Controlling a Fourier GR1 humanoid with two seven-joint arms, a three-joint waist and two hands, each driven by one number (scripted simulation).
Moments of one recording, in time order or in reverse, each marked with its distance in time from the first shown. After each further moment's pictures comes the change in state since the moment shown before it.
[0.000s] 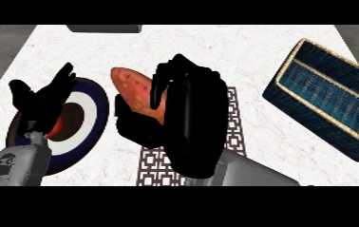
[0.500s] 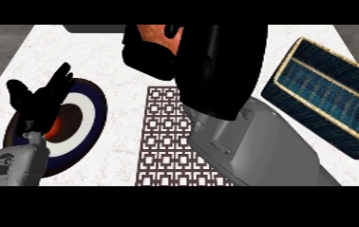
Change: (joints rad) left arm -0.001 0.004 0.012 0.008 -0.002 0.004 -0.005; right arm -0.241 0.003 -0.275 0.090 0.051 0.134 -0.003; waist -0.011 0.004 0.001
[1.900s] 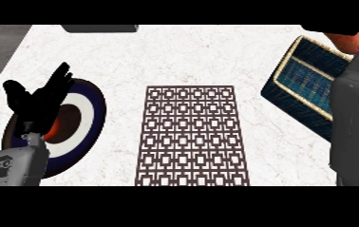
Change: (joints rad) left arm 0.011 -0.015 0.009 -0.038 -0.007 0.005 0.021; right arm 0.228 -0.222 -0.503 -0.082 0.017 0.232 -0.215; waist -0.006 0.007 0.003
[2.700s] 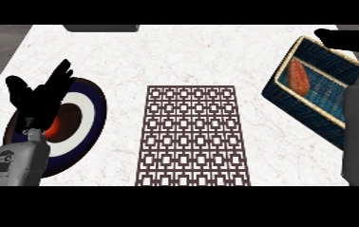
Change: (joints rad) left arm -0.032 0.001 0.010 0.031 -0.013 -0.015 -0.004; right arm 0.166 -0.032 -0.138 0.113 -0.058 -0.264 -0.149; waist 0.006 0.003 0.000
